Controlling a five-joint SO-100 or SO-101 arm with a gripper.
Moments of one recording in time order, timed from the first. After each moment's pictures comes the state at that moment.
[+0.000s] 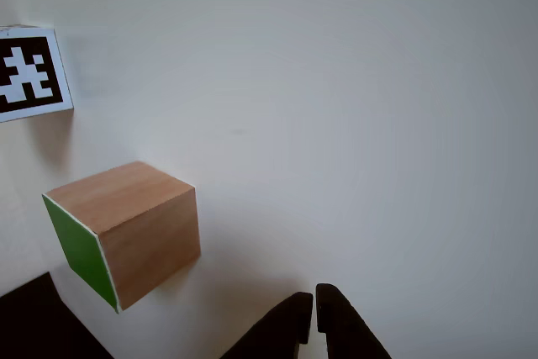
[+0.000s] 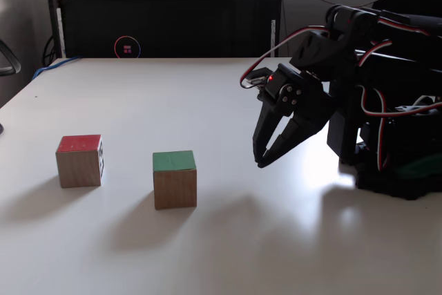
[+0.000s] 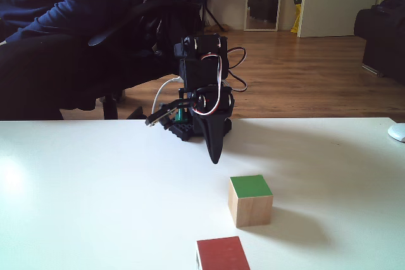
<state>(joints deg) 5.2 188.2 172.7 73.7 -4.7</state>
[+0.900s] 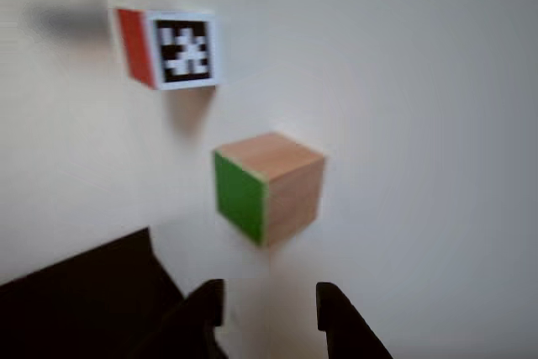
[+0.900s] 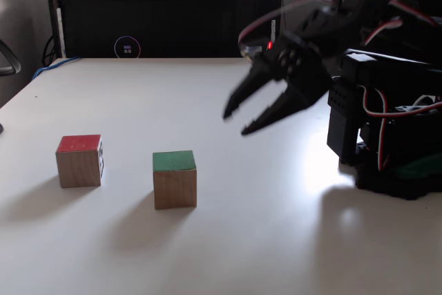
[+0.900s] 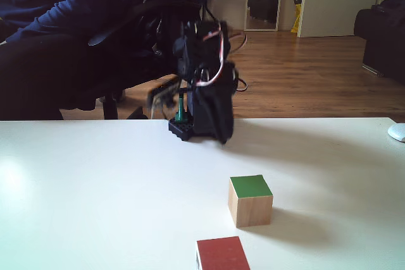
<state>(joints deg) 2.5 185.4 160.7 70.0 -3.3</state>
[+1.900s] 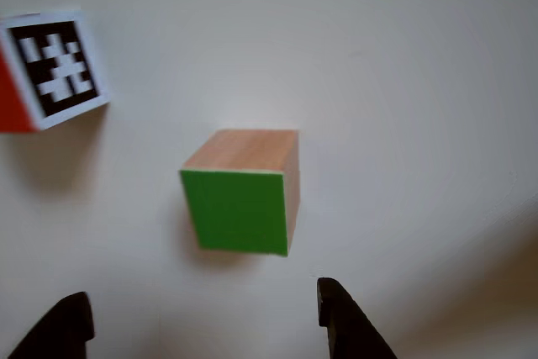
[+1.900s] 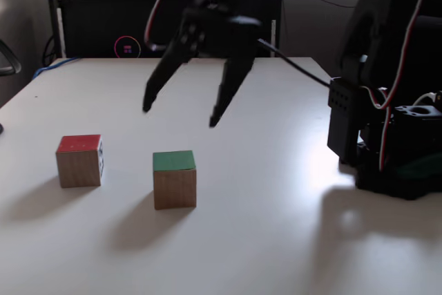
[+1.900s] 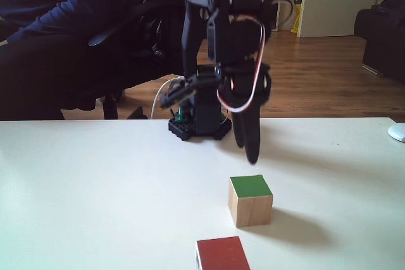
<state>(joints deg) -0.1 100.9 99.3 83.7 8.8</state>
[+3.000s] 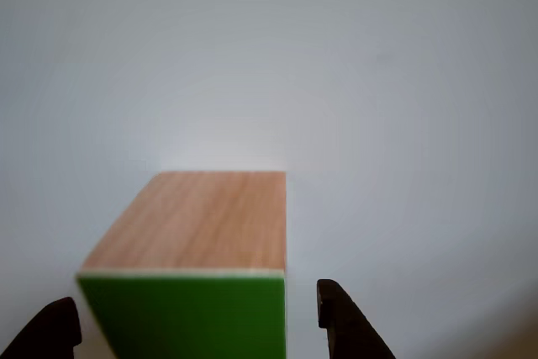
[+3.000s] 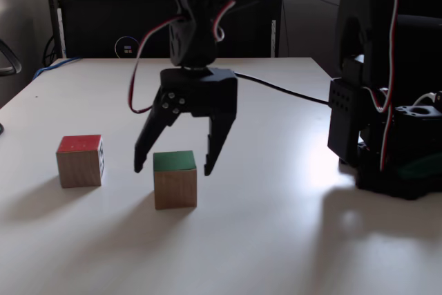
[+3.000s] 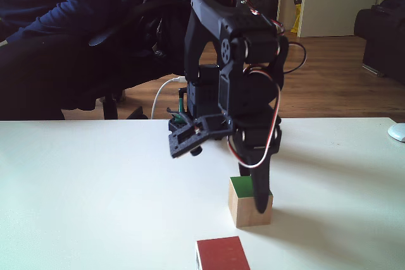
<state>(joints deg) -1.8 83.1 98.5 74.8 7.9</state>
